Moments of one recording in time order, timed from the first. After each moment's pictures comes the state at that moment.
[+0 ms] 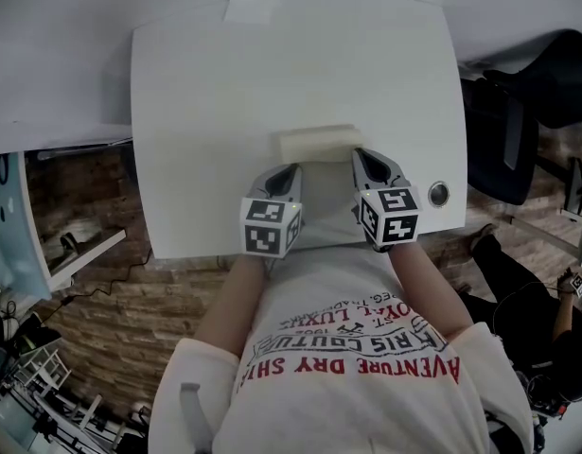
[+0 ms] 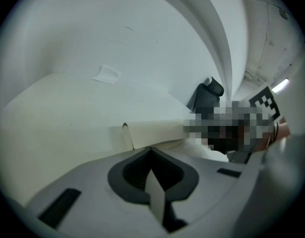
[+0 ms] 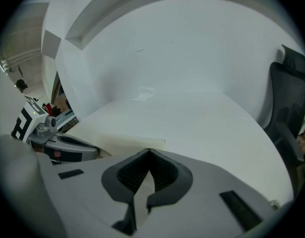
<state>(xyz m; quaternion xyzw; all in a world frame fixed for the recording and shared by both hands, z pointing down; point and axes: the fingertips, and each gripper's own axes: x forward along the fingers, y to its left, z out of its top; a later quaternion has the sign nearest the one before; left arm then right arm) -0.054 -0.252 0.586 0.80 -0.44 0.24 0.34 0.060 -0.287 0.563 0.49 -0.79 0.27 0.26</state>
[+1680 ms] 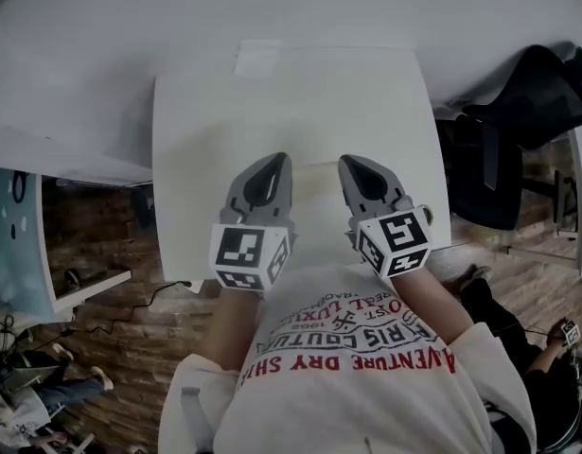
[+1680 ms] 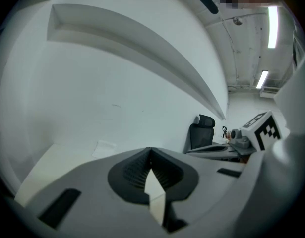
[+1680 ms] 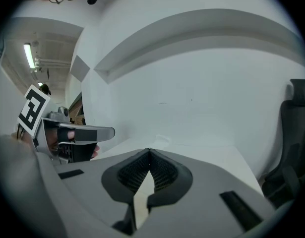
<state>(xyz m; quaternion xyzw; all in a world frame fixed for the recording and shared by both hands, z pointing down) -0.070 -0.296 0.363 0.85 -0.50 0.07 0.14 0.024 -0.296 0.382 0.47 -0.87 0.12 0.12</state>
